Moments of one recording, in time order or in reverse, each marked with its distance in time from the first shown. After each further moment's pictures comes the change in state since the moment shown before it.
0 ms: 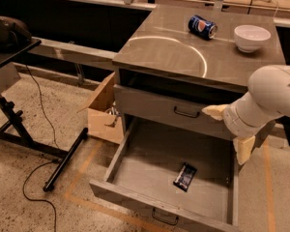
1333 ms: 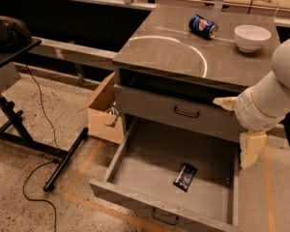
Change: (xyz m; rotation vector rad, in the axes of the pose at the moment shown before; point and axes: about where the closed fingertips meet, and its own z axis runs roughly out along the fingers) arm -0.027 0.008 -0.072 -0.026 -0.066 0.284
